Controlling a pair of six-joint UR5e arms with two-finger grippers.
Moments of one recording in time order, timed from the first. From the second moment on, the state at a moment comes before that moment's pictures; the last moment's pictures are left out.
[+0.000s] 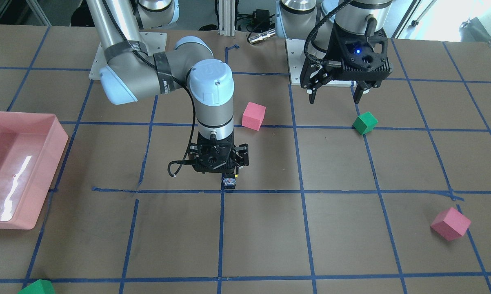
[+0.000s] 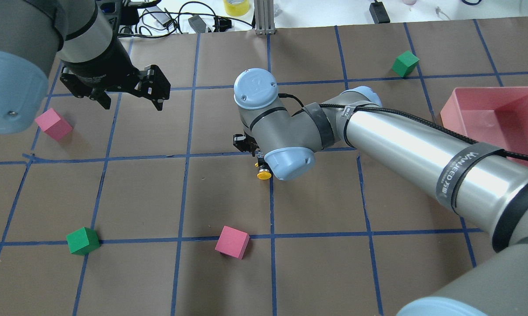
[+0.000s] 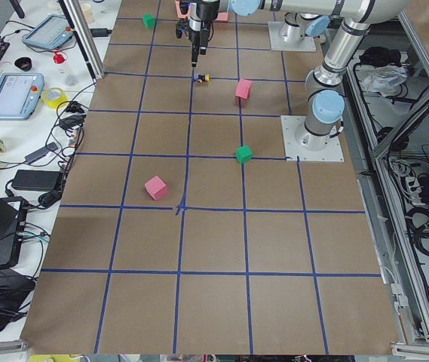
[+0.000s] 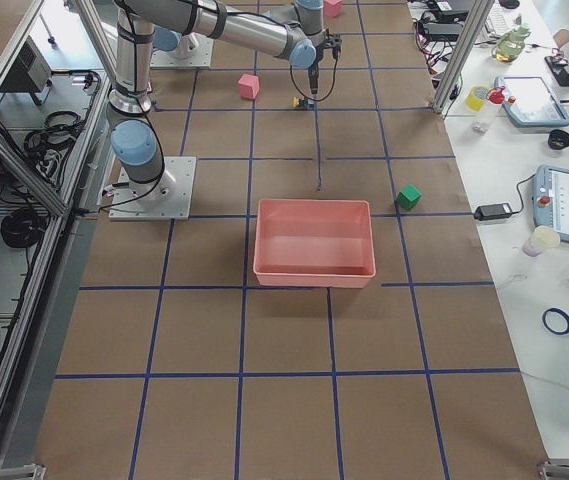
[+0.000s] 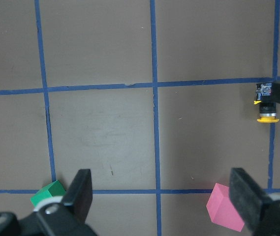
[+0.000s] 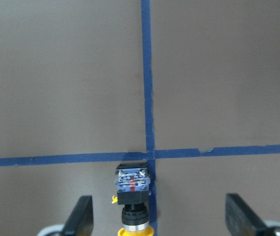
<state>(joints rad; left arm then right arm) -1.64 -1.52 -1.61 -1.48 1.66 -0.04 1.94 -1.21 1.68 -2.18 -1.57 0.42</state>
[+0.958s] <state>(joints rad) -1.64 -1.55 -1.63 -1.33 1.66 -0.05 1.73 -1.52 1.54 -1.64 -1.58 -0.02</state>
